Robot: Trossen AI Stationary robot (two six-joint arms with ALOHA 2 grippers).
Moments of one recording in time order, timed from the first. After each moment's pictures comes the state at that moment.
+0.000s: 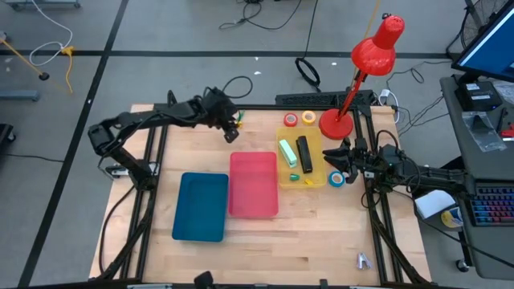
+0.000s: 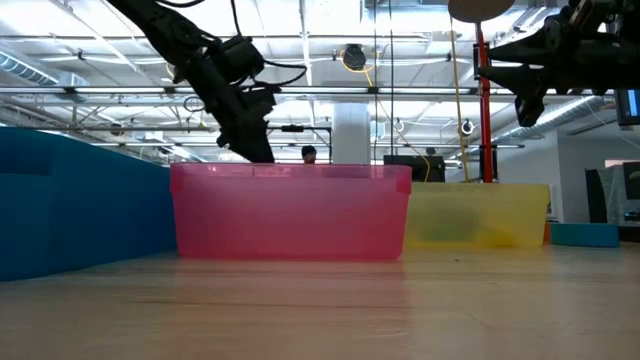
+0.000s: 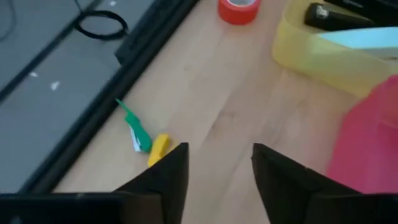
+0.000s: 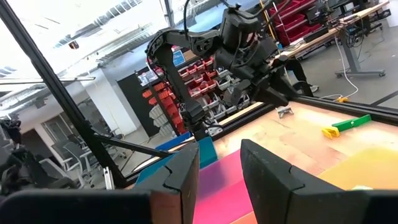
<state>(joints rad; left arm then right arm) 0.59 1.56 1.04 -0.29 0.07 0.07 -0.18 0.18 0.10 0.21 -0.04 0.50</state>
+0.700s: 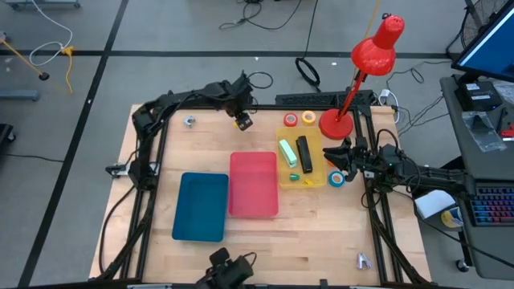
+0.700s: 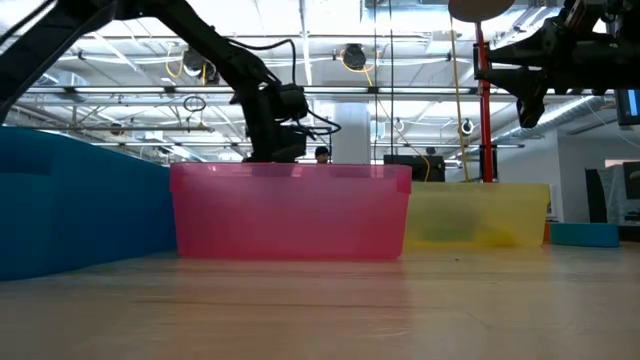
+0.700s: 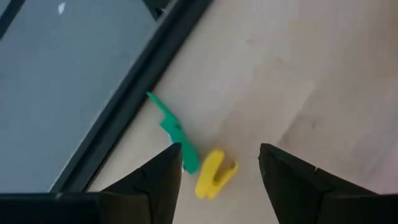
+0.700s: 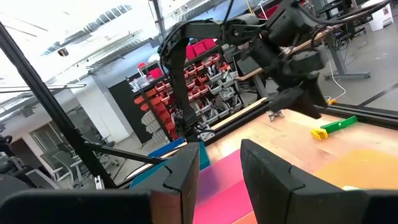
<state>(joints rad) 0.66 2.04 1.60 -0.72 -0.01 0.09 -0.18 0.18 0.10 0.21 0.00 0.52</state>
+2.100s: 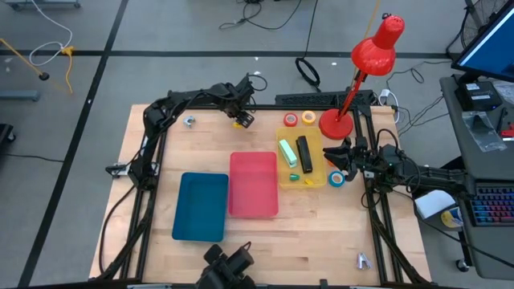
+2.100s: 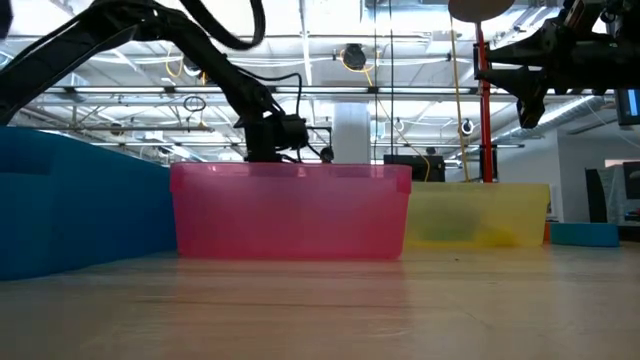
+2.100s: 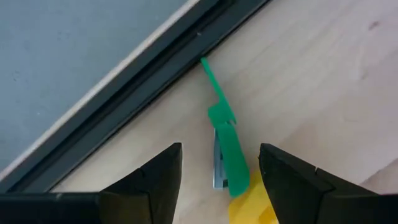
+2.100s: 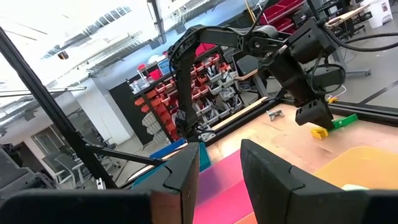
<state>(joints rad) 0.70 2.18 1.63 -0.73 -0.09 -0.14 -0.18 0.18 0.10 0.22 0.00 0.53</state>
